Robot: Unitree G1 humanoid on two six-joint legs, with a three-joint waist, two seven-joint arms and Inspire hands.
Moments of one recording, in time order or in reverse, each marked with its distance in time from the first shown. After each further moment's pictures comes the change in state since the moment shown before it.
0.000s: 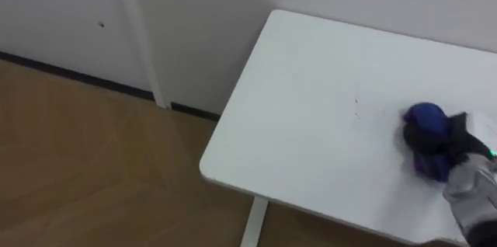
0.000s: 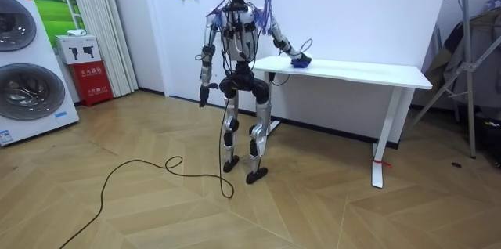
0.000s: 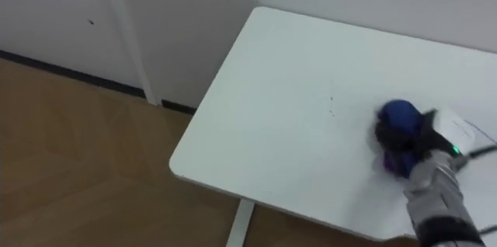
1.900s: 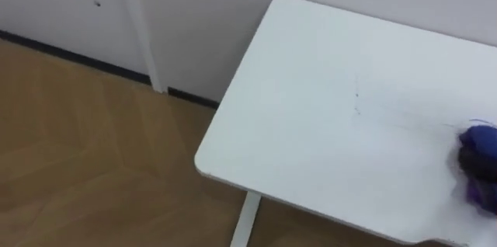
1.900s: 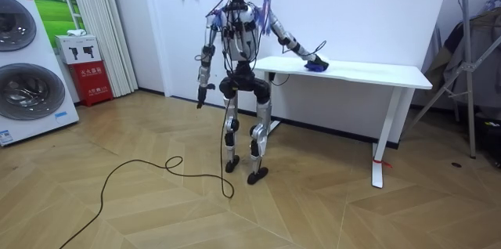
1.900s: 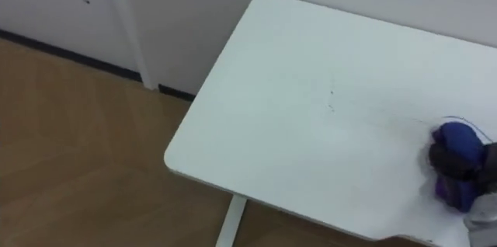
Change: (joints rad) left arm 0.024 0.018 0.095 0.003 -0.025 -0.025 0.009; right arm 0.256 -0.198 -0.379 0.323 0.173 -0.139 -0.035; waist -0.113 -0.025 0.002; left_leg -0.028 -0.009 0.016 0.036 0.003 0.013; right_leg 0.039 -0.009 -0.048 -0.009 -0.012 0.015
